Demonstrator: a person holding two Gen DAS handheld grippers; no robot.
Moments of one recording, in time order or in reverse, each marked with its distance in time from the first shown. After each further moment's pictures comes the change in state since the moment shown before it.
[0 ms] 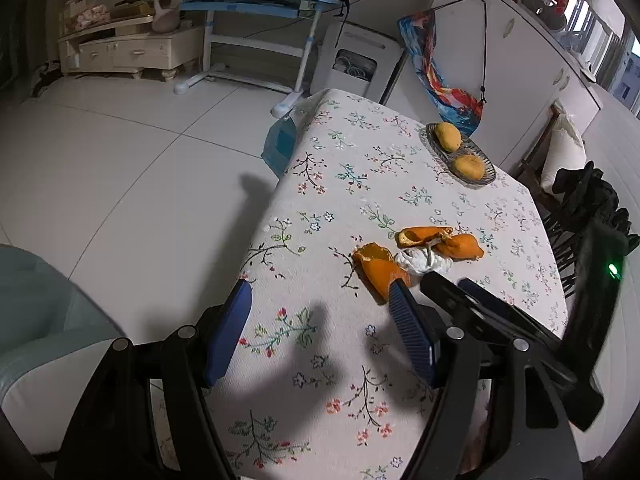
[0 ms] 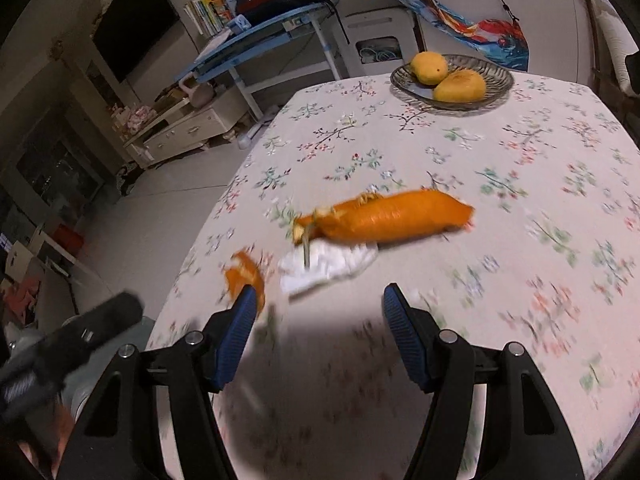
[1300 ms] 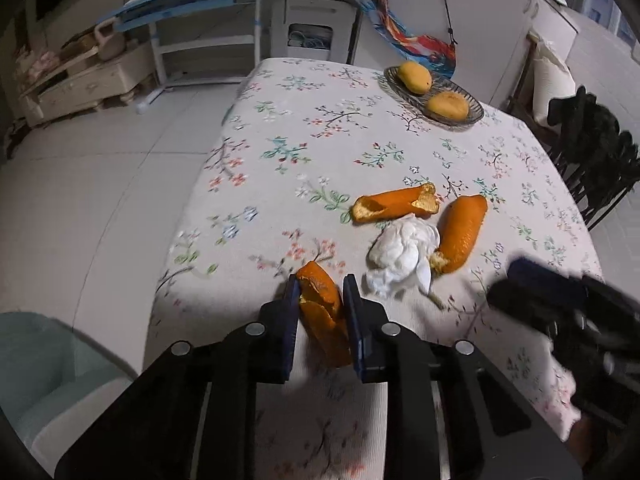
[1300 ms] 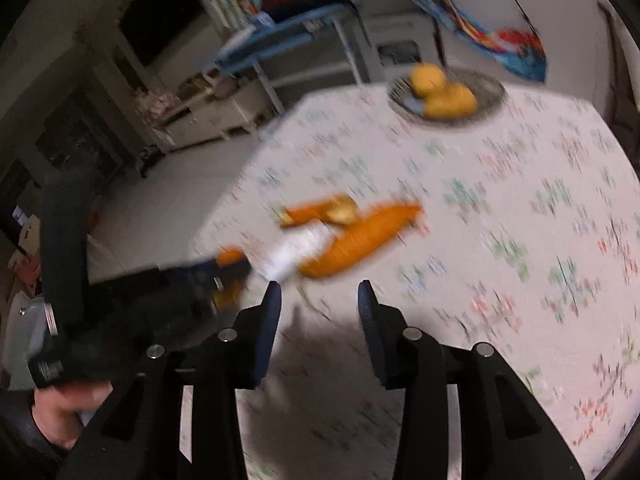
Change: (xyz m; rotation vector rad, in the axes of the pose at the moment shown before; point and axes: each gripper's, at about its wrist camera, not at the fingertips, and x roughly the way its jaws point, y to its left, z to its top) left arm 0.054 -0.048 -0.001 0.204 0.077 0.010; right arm -0.052 -0.014 0.003 -0.128 -0.018 0.088
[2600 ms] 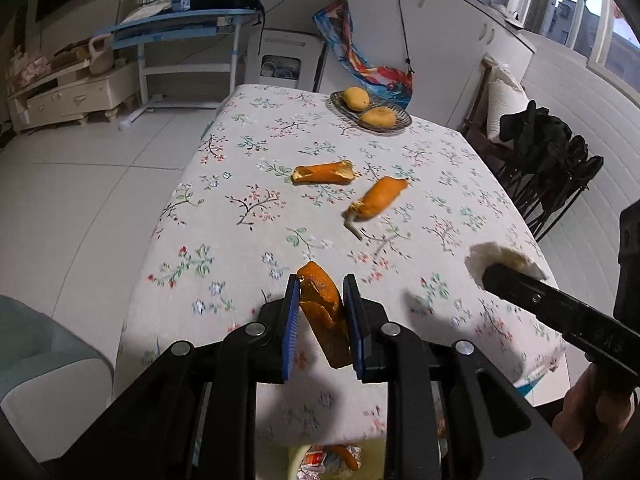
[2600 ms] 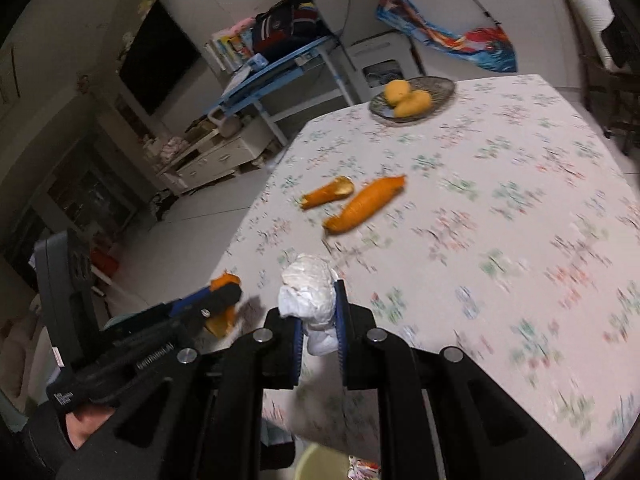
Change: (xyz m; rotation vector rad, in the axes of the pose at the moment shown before) left arm -0.081 -0.020 -0.076 0.026 -0.134 -0.122; right arm -0.084 -0.010 -0.076 0.187 -0.102 0.034
